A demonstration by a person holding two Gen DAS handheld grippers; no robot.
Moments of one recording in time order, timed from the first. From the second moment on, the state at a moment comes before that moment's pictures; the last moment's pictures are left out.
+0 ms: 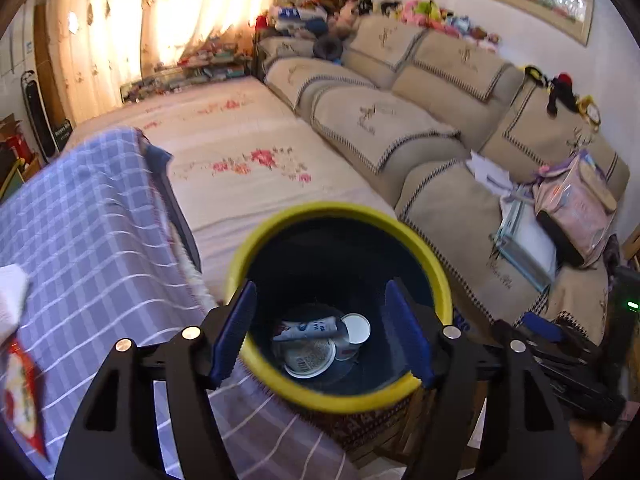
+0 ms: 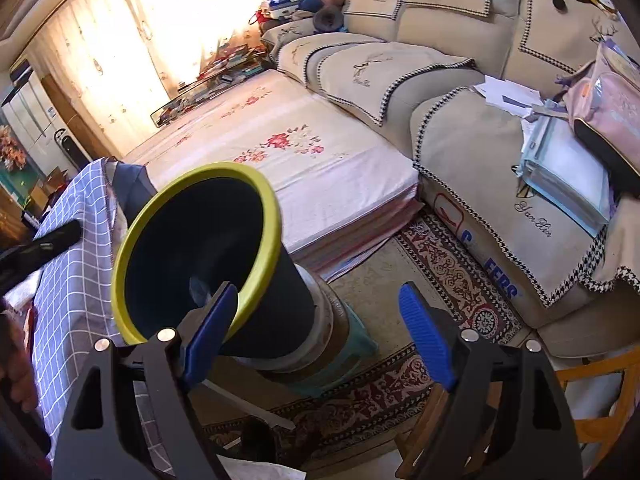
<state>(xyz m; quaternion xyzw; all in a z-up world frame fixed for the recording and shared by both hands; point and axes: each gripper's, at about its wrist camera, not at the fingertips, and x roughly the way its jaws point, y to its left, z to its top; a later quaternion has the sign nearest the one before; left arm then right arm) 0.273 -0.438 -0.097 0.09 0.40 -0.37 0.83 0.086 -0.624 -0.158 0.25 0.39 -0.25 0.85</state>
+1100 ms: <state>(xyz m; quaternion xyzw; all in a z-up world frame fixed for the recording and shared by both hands) 0.101 -0.004 -0.033 -0.03 0.30 -0.07 0.95 0.146 -0.323 -0.100 0.07 0.40 0.14 0.91</state>
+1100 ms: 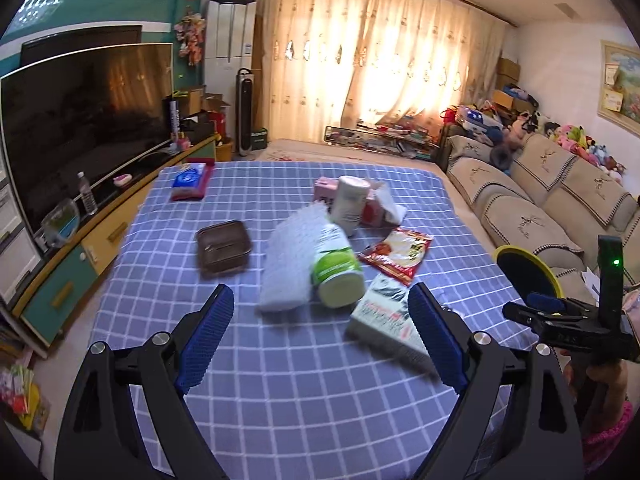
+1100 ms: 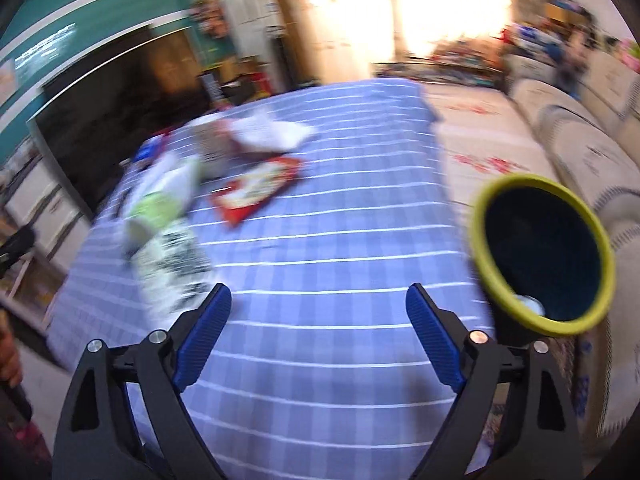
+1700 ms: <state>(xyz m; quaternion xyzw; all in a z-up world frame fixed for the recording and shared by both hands) 0.062 0.003 -0.018 -0.04 0.28 -0.06 0.96 0.188 -0.207 -0.127 -0.10 0.43 0.27 0.86</state>
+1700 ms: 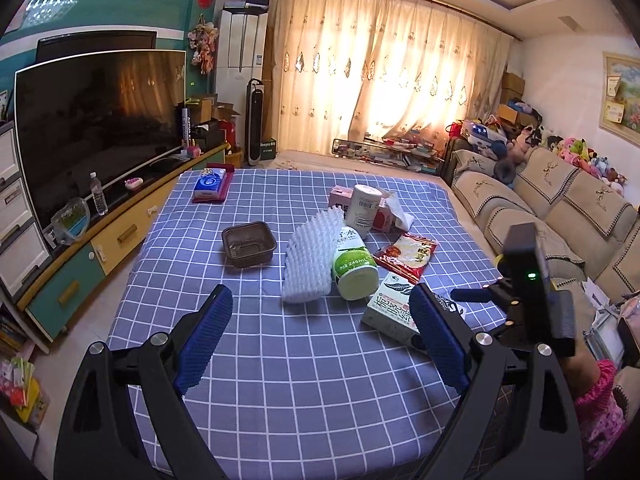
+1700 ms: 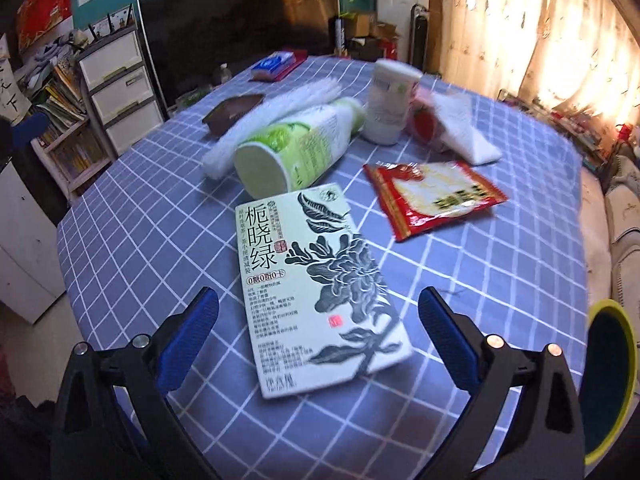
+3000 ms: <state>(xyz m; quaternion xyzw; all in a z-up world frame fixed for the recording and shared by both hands) 0.079 0.006 -0.042 -0.05 0.31 -0.06 0.95 0.164 -0.184 -0.142 -0.07 0.45 0.21 0.87</state>
